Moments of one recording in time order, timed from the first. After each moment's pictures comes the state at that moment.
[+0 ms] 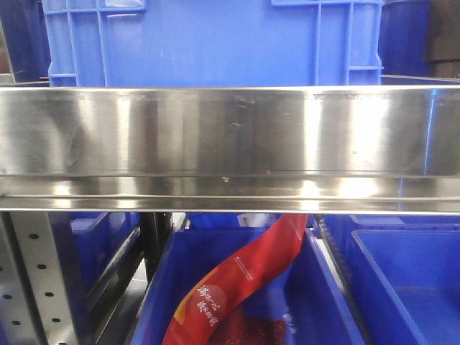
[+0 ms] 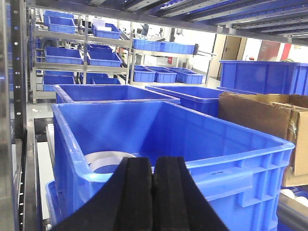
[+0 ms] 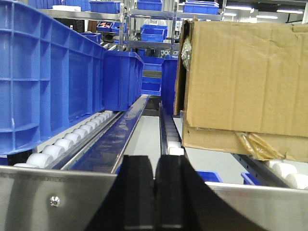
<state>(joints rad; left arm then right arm) -0.46 0.69 -0.71 -0.17 0.03 0.08 -0.25 0.00 0.00 -0.02 -0.01 0.00</state>
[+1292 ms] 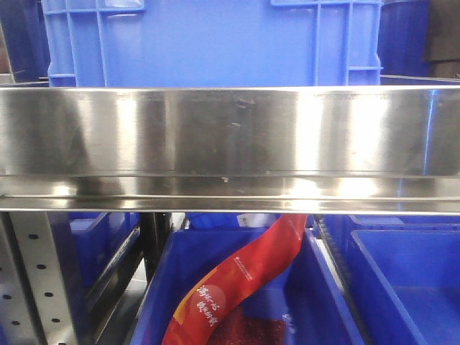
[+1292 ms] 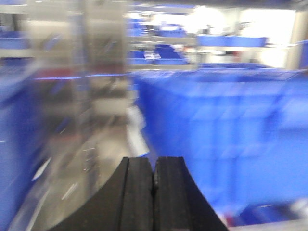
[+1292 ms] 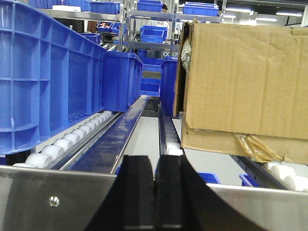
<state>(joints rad) -0.17 0.27 -0.27 -0.08 0.02 0.08 -0.25 0.00 0.00 -0.02 -0.01 -0.01</state>
